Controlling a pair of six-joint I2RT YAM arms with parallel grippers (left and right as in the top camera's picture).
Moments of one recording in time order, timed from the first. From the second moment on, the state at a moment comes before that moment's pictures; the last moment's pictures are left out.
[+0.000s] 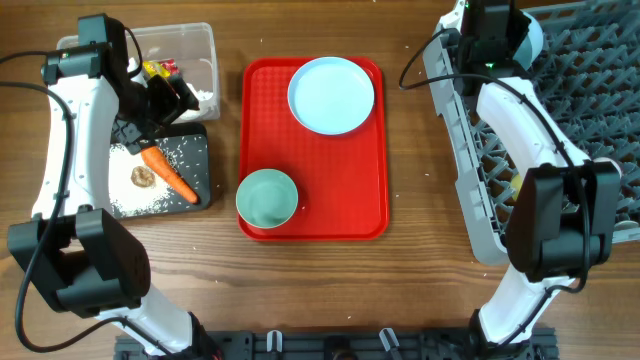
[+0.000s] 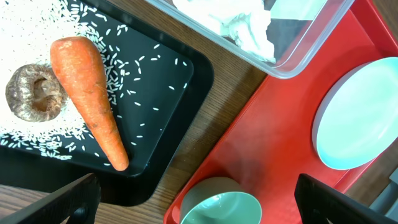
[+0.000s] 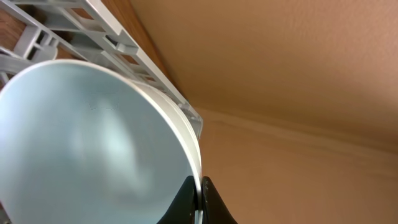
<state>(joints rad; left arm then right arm) 0.16 1.84 1.67 -1.23 0.21 -0.47 0.09 1.96 1.49 -0.02 0.79 -1.29</state>
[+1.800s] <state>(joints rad) 0.16 1.84 1.67 -1.23 0.21 -0.47 0.64 1.93 1.36 -0.55 -0.33 0.42</state>
